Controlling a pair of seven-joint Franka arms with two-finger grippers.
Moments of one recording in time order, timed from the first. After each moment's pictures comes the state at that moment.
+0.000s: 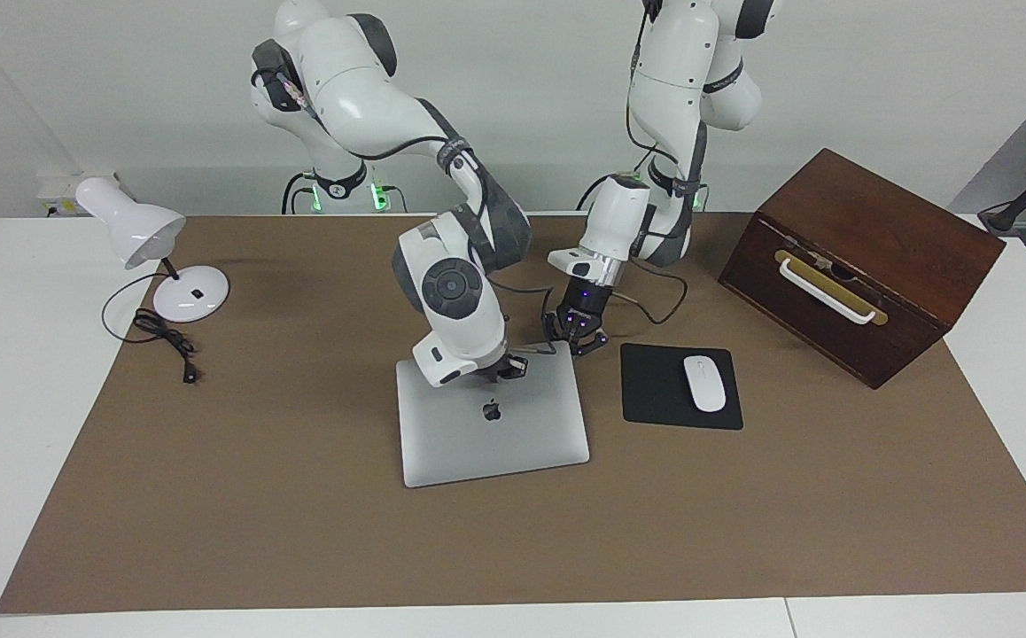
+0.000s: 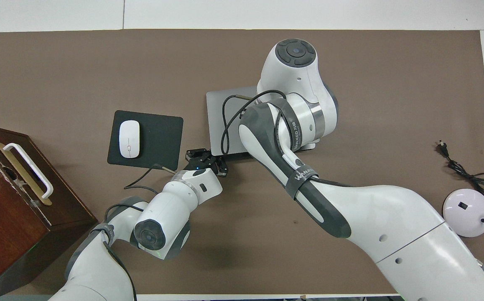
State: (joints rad) left arm -0.68 0.32 0.03 -2.44 -0.10 3.49 -0.04; right arm 0.40 0.66 0.07 -1.31 0.18 1.84 0.71
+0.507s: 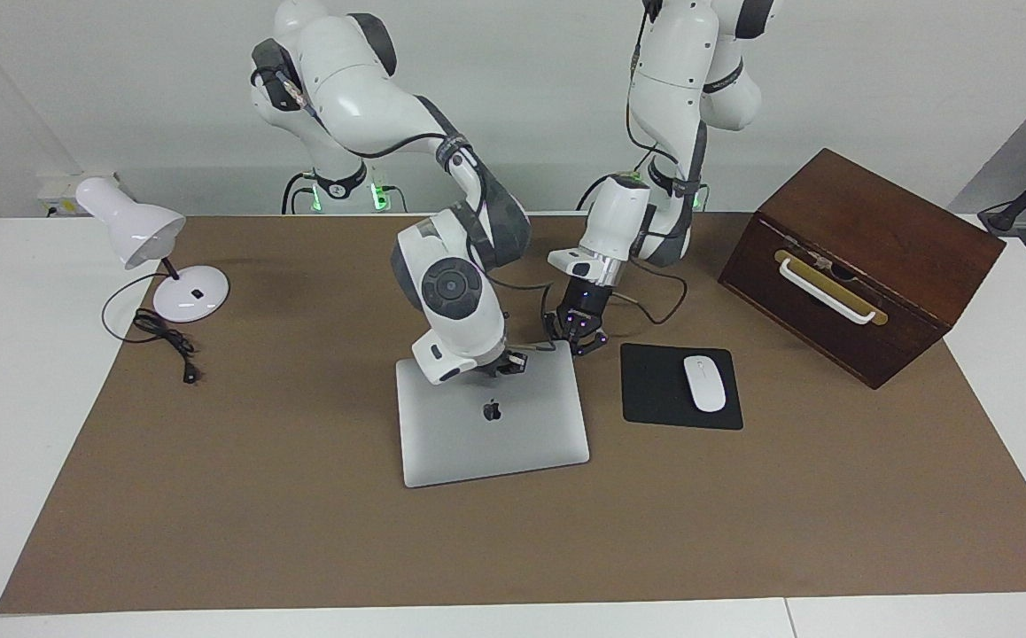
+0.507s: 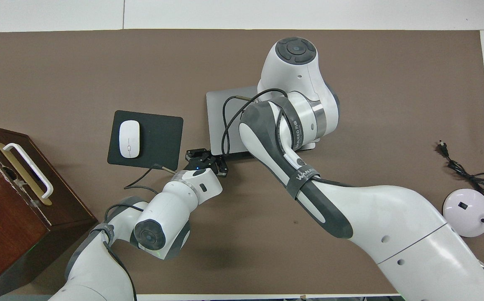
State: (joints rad) left arm -0.68 0.32 0.03 -2.44 -0.10 3.50 -0.04; right arm 0.40 0.65 0.07 -1.30 0.18 1.80 0.71
